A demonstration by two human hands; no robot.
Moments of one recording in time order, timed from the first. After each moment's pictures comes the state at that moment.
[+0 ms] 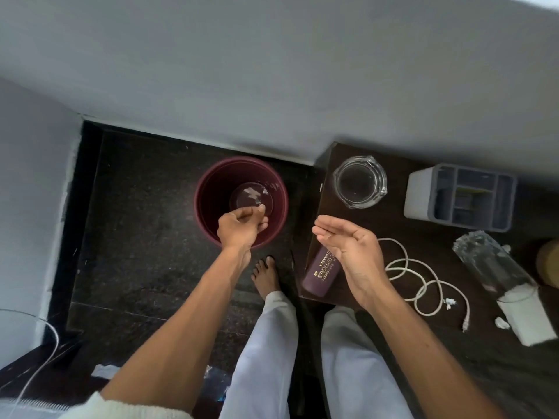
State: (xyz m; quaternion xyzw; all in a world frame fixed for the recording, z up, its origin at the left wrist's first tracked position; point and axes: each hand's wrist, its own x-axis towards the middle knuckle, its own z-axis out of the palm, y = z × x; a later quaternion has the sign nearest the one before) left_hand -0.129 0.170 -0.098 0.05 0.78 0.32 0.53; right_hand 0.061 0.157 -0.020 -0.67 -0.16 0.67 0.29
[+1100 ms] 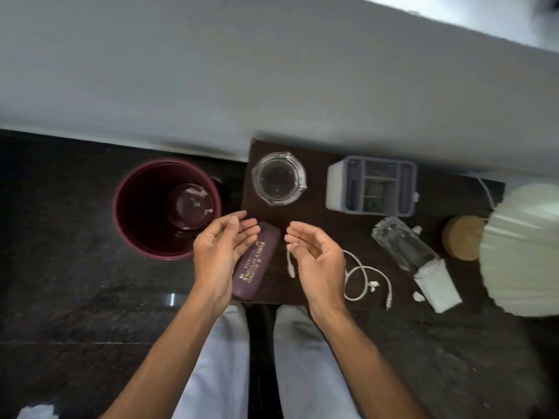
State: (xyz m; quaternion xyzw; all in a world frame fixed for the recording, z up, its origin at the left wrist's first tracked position) left_hand -0.023 0.153 -0.028 0.04 0.64 0.40 0.65; right_hand 0.118 0.133 -0.018 -0.76 -0.22 0.51 0.34
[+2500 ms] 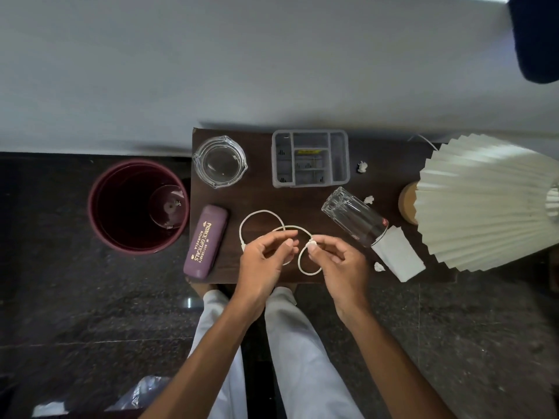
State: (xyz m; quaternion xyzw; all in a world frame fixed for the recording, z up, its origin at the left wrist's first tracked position) left_hand 0.122 0.087 -0.009 0.21 0.62 0.27 0.70; right_hand 0.261 0.056 -0.009 -0.79 -0.21 0.49 0.31
